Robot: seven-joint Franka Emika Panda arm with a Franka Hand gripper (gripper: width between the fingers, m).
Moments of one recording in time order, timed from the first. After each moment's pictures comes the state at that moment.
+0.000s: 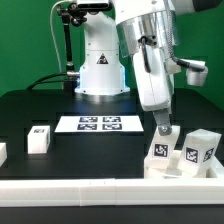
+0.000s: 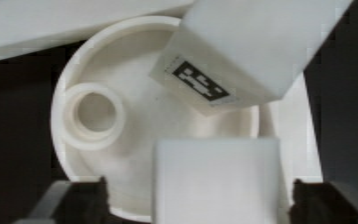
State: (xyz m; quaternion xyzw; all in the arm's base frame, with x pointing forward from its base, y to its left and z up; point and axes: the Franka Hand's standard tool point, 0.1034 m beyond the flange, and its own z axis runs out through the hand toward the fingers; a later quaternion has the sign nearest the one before) arm 0.621 0.063 0.086 -0.61 0.78 0.02 0.14
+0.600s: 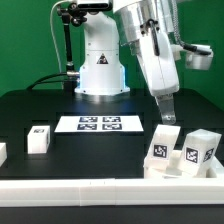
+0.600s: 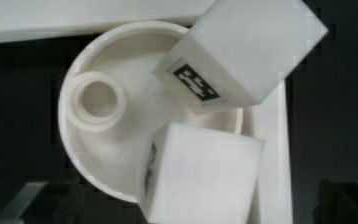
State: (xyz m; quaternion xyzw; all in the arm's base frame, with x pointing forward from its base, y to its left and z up) arm 0.622 0.062 0.104 -0.67 0.73 0.01 0.14
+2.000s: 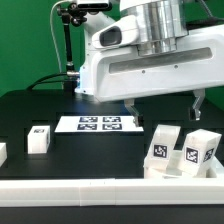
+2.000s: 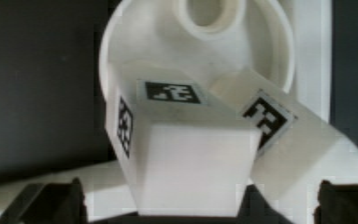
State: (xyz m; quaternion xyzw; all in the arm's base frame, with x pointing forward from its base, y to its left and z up) arm 0.632 0.060 0.100 -1.00 0.03 -0.05 0.07
